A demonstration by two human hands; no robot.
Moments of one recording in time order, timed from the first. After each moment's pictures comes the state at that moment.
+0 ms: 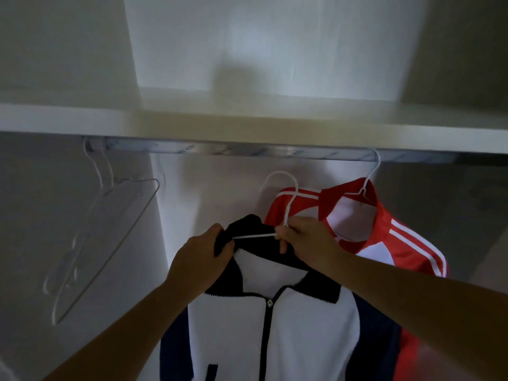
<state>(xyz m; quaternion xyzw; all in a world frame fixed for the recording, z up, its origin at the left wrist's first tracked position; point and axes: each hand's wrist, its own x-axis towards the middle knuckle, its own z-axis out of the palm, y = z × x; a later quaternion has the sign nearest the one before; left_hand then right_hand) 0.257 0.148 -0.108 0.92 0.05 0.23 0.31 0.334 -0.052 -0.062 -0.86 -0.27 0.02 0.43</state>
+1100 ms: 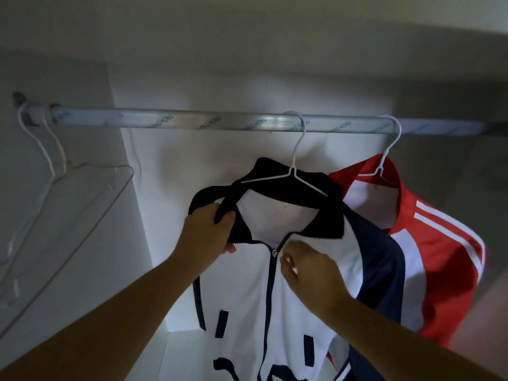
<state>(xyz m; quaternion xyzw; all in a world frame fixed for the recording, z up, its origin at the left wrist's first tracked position) 0.315 0.147 -0.110 0.84 0.09 0.19 0.50 0.359 -0.049 -0.184 -0.91 -0.29 -0.23 0.19</state>
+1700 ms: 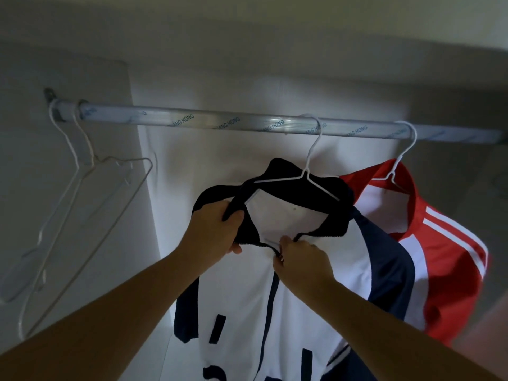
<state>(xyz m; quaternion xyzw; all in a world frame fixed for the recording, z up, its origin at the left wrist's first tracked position) 0.296 0.155 -0.097 0.84 0.08 0.17 0.52 0.353 -0.011 -0.154 -0.96 -0.24 -0.11 0.07</state>
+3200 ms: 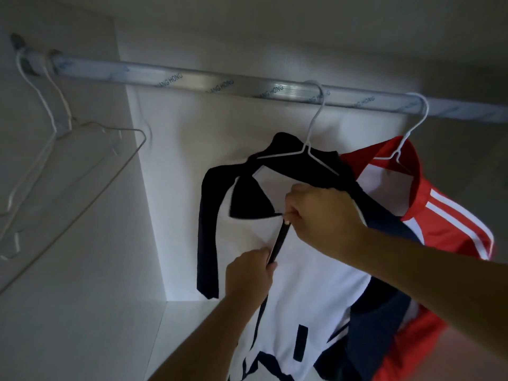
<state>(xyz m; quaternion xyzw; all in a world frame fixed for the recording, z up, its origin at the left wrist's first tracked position) 0.332 0.078 -0.247 0.95 0.08 0.17 0.25 0.372 -0.046 -0.111 -0.86 -0.42 -0.30 0.03</state>
